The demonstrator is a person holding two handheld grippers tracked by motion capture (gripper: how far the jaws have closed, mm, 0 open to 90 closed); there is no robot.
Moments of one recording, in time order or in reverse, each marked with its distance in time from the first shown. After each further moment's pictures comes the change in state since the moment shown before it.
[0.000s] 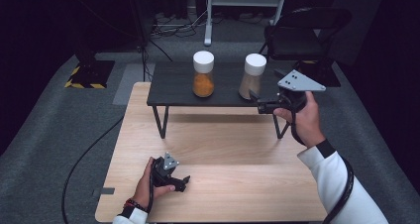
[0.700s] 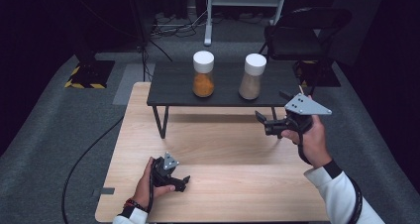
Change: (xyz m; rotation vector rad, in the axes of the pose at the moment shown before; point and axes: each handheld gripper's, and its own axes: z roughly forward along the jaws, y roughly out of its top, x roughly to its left) left arm 0.000 0.000 0.000 0.000 0.000 0.000; right arm 0.008 -0.042 -0.028 0.038 0.023 0.008
